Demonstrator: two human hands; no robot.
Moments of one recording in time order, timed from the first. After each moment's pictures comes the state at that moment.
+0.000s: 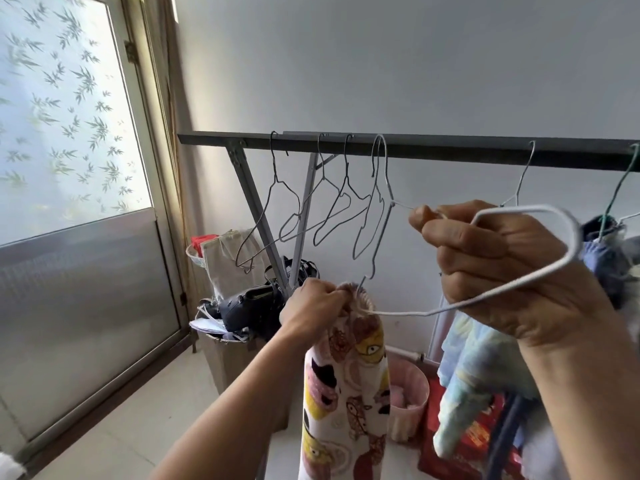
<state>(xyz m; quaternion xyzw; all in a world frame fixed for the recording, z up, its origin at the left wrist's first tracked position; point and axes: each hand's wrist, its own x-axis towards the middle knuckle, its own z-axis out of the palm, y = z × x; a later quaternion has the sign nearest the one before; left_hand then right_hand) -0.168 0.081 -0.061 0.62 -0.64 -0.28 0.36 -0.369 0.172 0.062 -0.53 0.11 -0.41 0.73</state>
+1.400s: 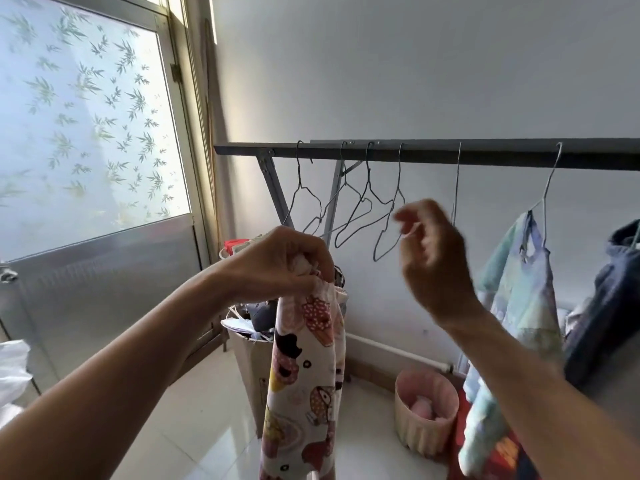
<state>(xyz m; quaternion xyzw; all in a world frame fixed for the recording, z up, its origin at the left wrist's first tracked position) -0.088 0.153 0.040 0.35 -0.84 -0.25 0.33 -0.313 0.120 0.008 -0.69 0.38 -0.62 -0.02</state>
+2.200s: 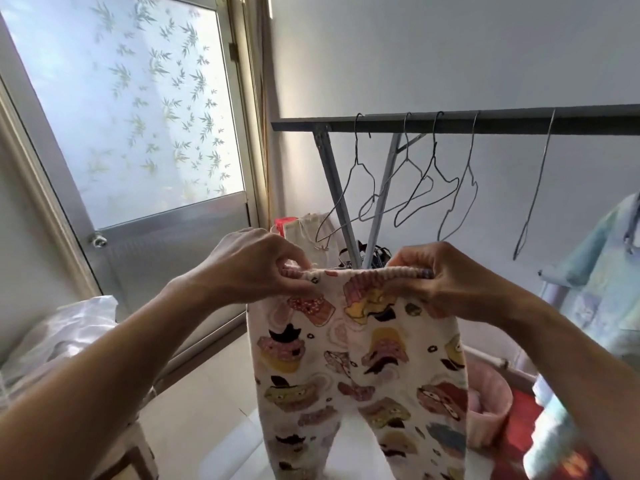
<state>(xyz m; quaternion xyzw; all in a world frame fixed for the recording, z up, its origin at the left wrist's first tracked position) -0.018 0.185 0.021 0.63 -0.76 0.09 0.14 -0.288 0.128 -0.002 -0.84 0.32 -0.27 0.35</state>
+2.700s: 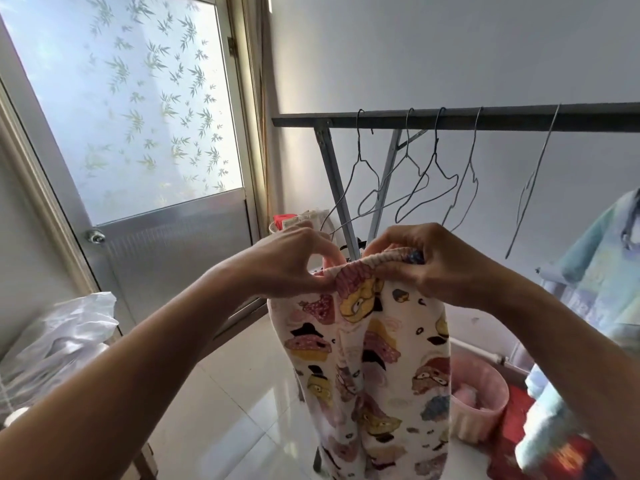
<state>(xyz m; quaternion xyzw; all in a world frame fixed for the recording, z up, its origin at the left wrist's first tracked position) -0.043 0.177 0.022 0.56 -0.82 -0.04 0.15 -0.270 0.137 0.014 -0.87 0.27 -0.30 0.30</state>
